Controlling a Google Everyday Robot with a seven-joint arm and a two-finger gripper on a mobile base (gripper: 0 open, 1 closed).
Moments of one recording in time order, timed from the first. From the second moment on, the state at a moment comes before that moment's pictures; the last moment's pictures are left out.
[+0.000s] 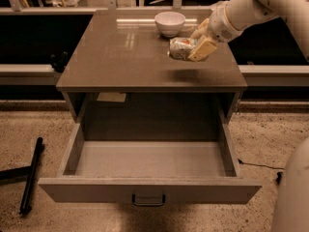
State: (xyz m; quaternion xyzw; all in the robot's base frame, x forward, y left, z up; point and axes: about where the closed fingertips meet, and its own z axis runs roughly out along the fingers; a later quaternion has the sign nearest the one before) arm 0.723 -0.137 0.903 -0.63 0.68 0.05 0.37
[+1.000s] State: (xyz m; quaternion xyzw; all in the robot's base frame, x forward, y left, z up) arm 0.764 -0.126 0.872 -0.61 0.70 0.09 0.35
